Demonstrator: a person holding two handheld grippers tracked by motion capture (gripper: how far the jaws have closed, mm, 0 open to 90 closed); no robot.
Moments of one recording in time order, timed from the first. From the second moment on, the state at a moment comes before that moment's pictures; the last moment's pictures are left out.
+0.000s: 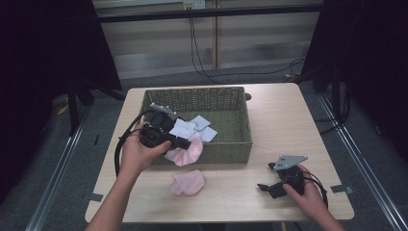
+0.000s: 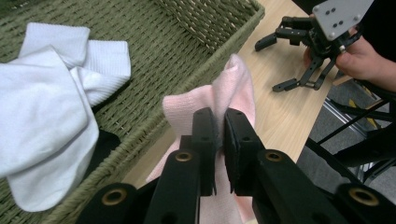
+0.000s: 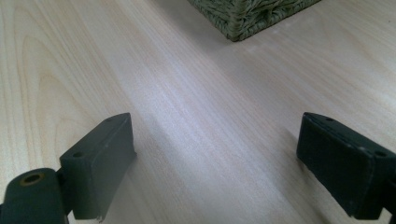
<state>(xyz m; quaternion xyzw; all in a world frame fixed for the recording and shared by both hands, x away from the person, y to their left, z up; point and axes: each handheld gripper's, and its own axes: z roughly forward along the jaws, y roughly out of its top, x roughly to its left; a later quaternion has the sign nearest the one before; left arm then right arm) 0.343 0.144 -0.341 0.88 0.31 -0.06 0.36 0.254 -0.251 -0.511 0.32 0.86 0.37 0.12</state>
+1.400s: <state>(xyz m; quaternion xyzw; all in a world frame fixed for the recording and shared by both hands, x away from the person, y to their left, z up) 0.319 0.194 -0.421 0.89 0.34 -0.04 0.30 0.254 -0.251 -0.511 0.32 0.86 0.37 0.13</state>
